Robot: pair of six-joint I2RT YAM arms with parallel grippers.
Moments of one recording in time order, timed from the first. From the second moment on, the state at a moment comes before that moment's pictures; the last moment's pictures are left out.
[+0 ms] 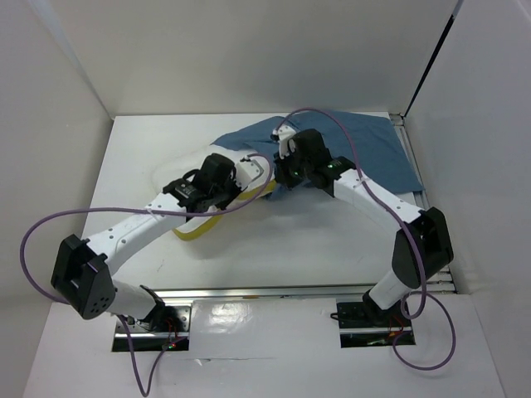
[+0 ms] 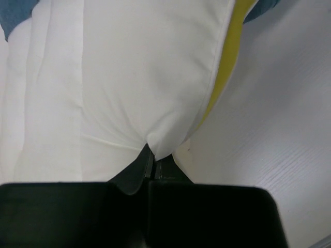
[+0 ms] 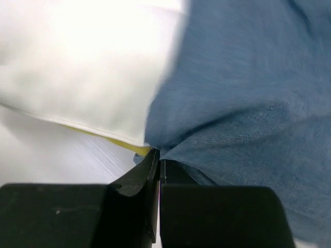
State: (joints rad) left arm -0.63 1.38 1.09 -0.48 -0.10 0.33; right arm 0.54 1.56 1.21 -0.33 -0.18 -0.03
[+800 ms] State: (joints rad) left arm -0.35 1.65 1.49 -0.60 0.22 -0.02; right arm 0.73 1.62 1.49 -0.46 -0.36 0.01
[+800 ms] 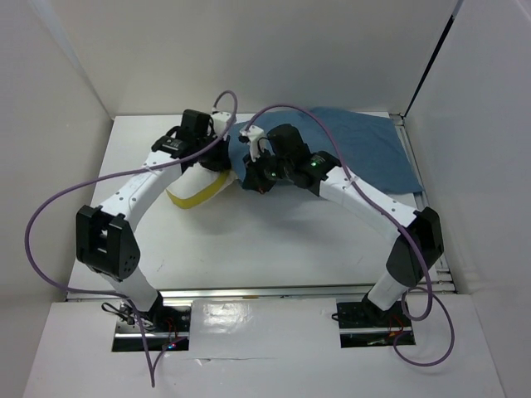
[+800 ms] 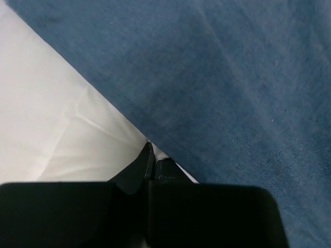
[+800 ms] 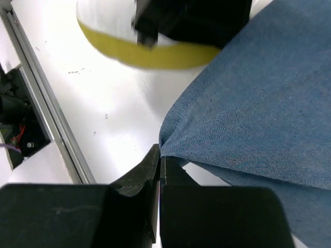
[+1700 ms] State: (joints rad) left arm -0.21 1.80 1.37 -0.22 0.88 -0.51; right arm 0.74 1.75 1.60 -0.42 -0.45 0.02
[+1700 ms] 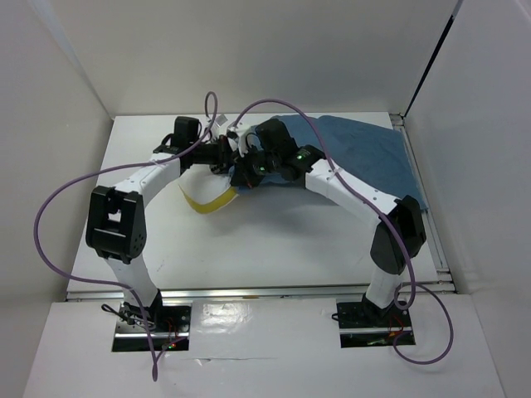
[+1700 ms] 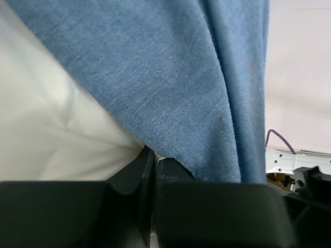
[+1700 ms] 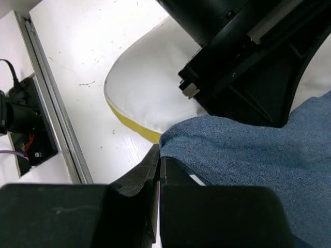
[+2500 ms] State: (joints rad) left arm -0.19 1.59 1.40 -0.57 0.28 -0.13; right arm 0.75 1.50 1.38 -0.63 -0.36 -0.05
